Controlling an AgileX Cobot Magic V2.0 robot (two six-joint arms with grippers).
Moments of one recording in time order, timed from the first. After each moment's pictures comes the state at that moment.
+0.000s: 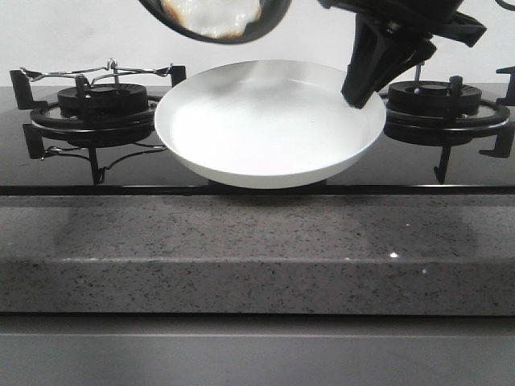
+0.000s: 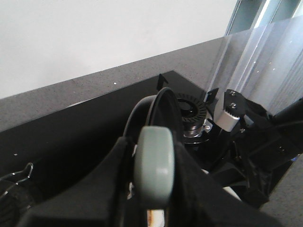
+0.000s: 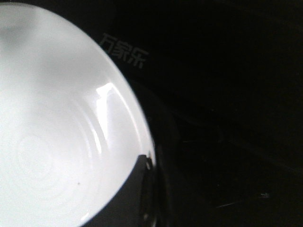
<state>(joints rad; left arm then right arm) -0.25 1.30 -1.35 -1.00 0.71 0.92 0.33 1.62 -1.36 0.32 0.84 -0.16</state>
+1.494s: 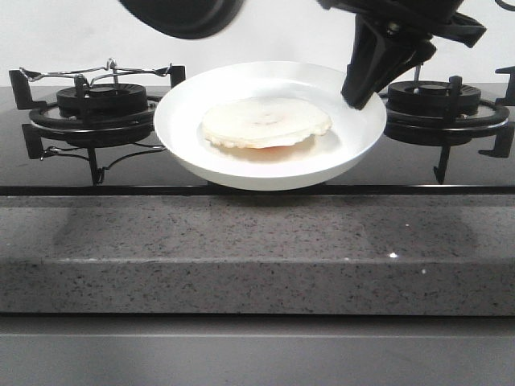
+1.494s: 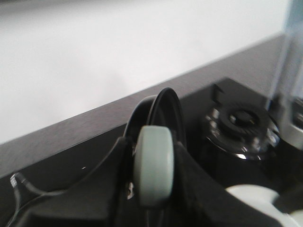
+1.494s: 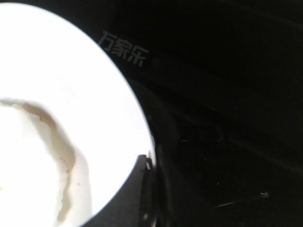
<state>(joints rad) -0.24 1.30 -1.35 -0.82 0.52 0.78 0.33 1.62 -1.36 0.32 0.84 -0.16</state>
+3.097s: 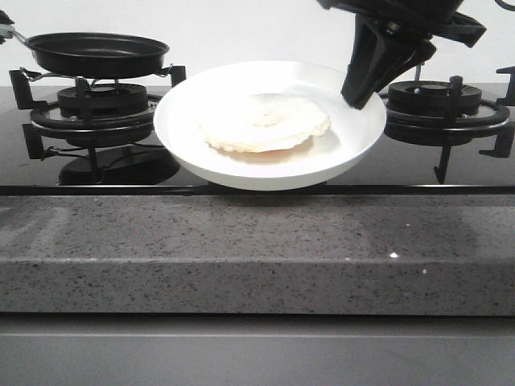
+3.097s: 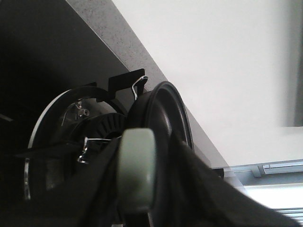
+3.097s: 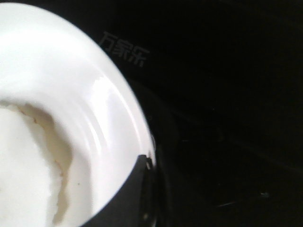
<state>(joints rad) 0.34 1.87 -1.36 -1.57 0.99 0.72 0.33 1.62 -1.36 0.32 0.84 -0.16</state>
